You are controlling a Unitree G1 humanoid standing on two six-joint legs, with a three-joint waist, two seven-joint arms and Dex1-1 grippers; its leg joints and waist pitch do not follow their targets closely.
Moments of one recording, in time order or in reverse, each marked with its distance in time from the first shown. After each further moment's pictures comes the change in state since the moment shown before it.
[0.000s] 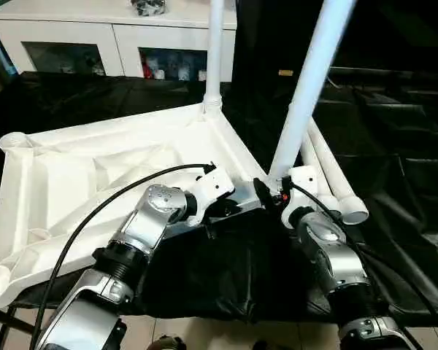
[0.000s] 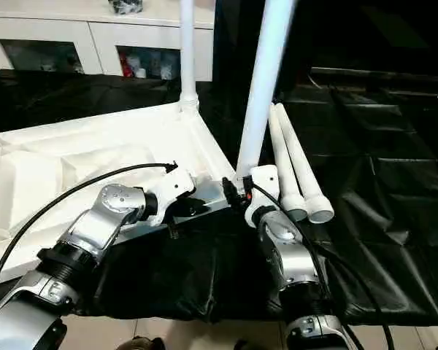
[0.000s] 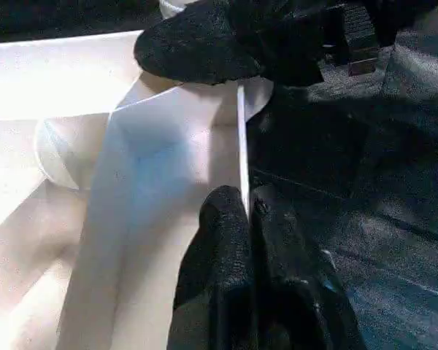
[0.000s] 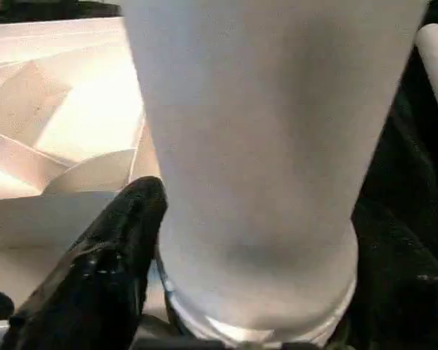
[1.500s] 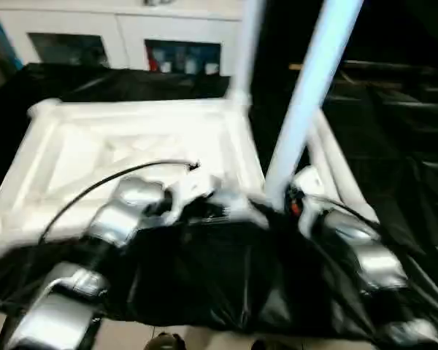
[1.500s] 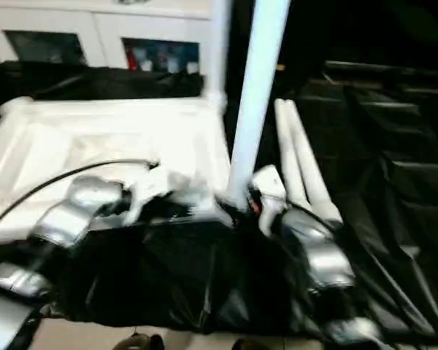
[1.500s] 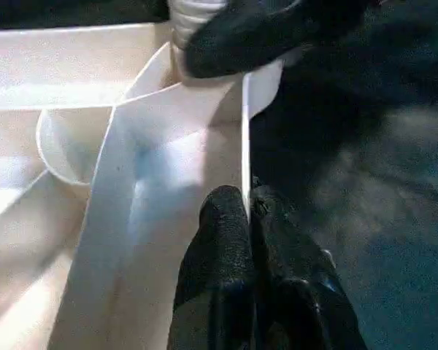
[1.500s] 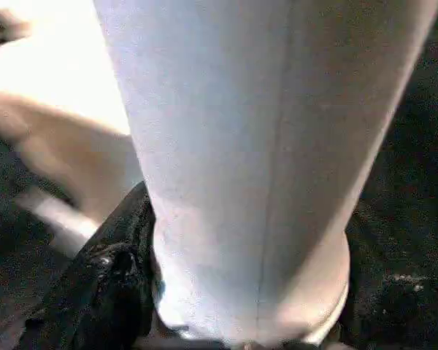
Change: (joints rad) left arm -0.042 0.068 0.005 0.047 -0.044 -0.076 -0.116; right arm -0.004 -0.113 0.036 -0.072 0.029 0.082 0.229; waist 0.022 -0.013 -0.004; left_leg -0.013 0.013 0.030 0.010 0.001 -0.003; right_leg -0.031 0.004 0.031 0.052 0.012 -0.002
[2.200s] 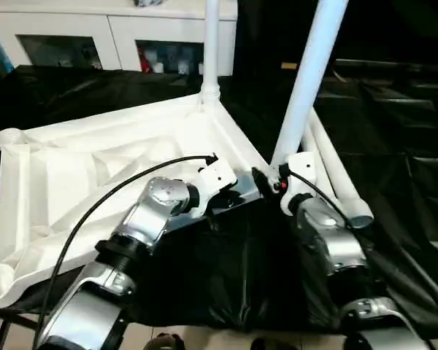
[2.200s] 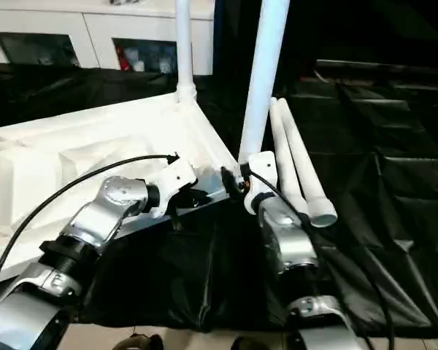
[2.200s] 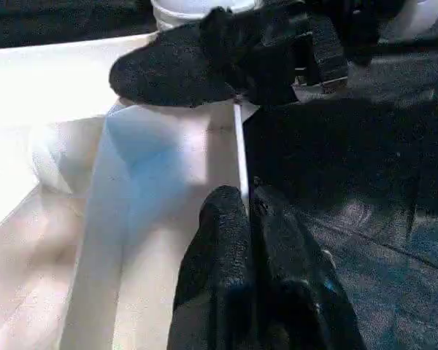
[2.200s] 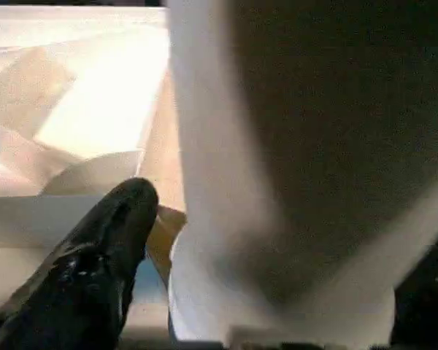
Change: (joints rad) left arm 0.000 -0.058 0.004 -0.024 0.005 0.048 0.090; right arm -0.086 0.055 -0.022 0.128 -0.068 -0.092 -0.161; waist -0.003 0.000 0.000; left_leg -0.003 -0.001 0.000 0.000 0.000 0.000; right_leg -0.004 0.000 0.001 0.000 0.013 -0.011
